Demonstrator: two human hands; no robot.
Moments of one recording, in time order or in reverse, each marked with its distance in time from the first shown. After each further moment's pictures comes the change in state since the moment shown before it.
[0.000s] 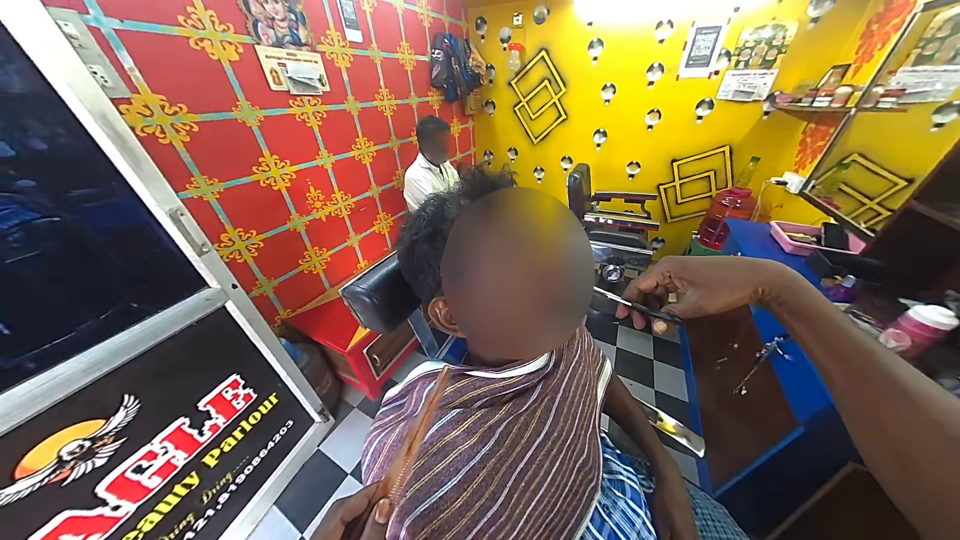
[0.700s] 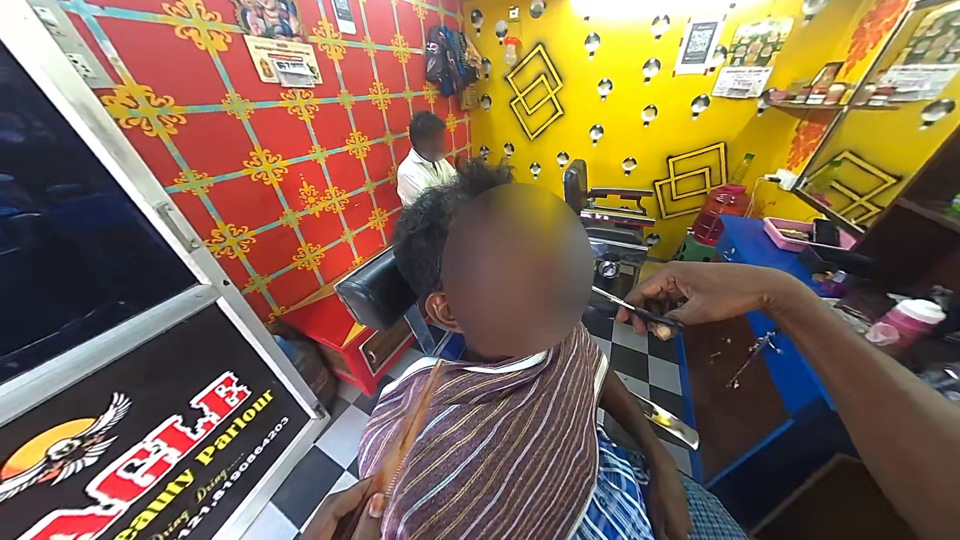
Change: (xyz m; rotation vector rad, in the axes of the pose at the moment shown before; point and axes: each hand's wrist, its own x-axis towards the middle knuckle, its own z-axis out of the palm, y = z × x) left_hand 0.001 -0.001 -0.001 -0.020 0.017 0.013; right_hand -0.008 0.004 0.014 0.093 0.036 0.030
